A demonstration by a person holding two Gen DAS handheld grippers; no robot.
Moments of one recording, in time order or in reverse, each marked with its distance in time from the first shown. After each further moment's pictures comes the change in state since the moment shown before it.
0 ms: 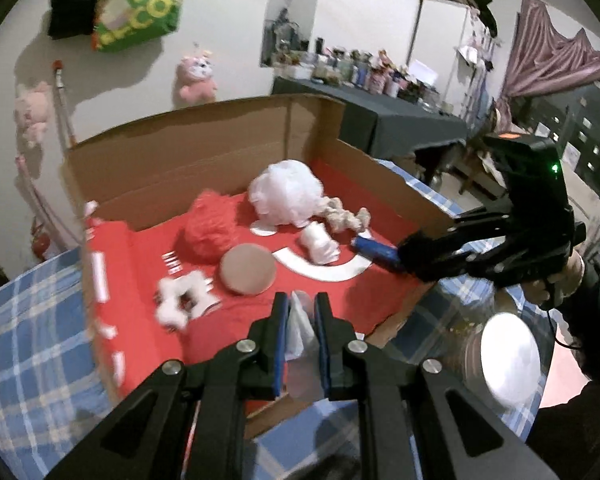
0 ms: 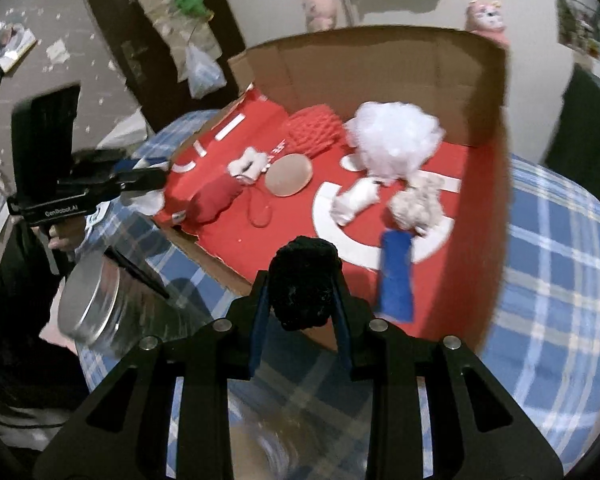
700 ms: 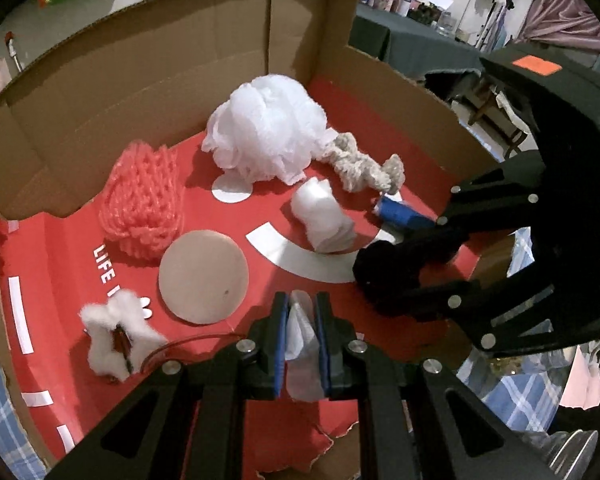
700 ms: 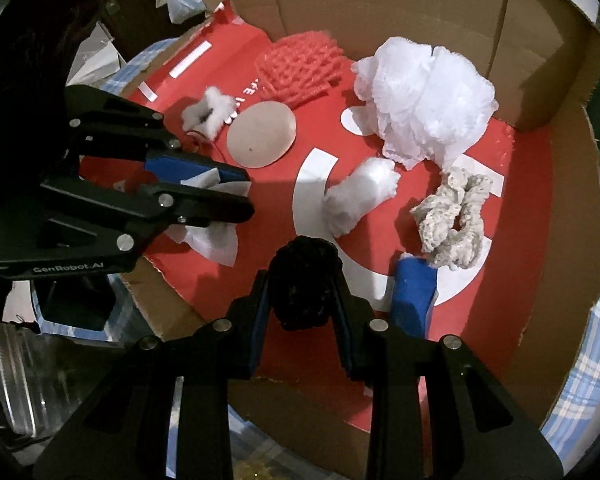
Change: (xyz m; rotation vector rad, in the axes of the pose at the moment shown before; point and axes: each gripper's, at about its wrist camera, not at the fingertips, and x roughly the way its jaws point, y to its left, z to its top) left arm 0.107 -0.005 0.027 0.017 0.317 0.018; right arm 0.085 -0.010 0.036 -0.044 0.291 -0.070
